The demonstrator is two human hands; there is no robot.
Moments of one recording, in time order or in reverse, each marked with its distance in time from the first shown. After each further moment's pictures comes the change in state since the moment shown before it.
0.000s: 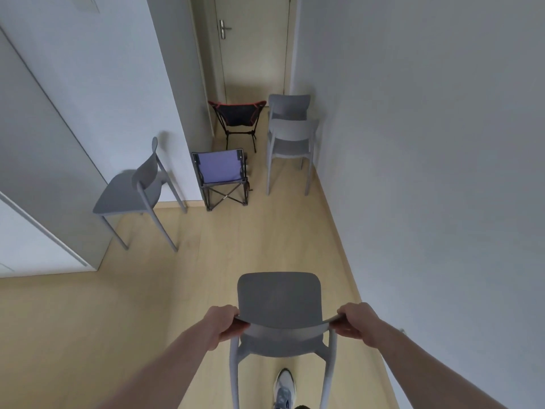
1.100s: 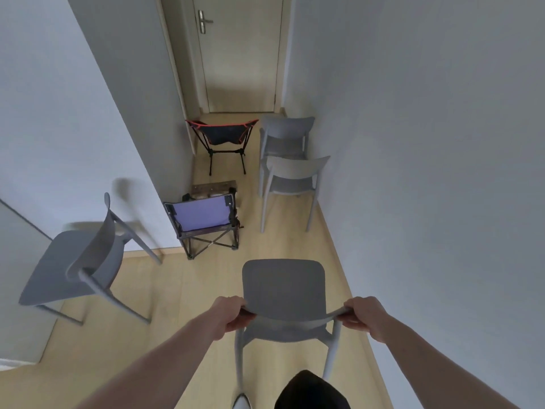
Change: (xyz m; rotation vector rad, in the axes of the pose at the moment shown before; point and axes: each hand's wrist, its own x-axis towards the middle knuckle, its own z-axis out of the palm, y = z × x) left_hand 0.263 0.449 0.030 0.062 -0.082 0.012; right_hand 0.260 -0.418 0.046 0.068 0.096 0.031
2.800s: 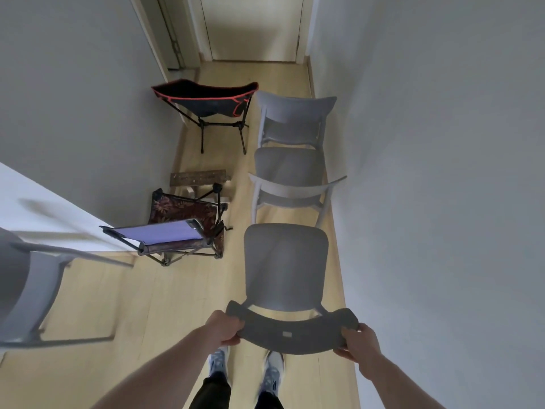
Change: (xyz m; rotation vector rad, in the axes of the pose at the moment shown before) left_hand 0.290 0.232 0.170 0.239 0.103 -0.239; right_hand 0.365 -0.201 -0.032 -0.048 -0.006 0.146
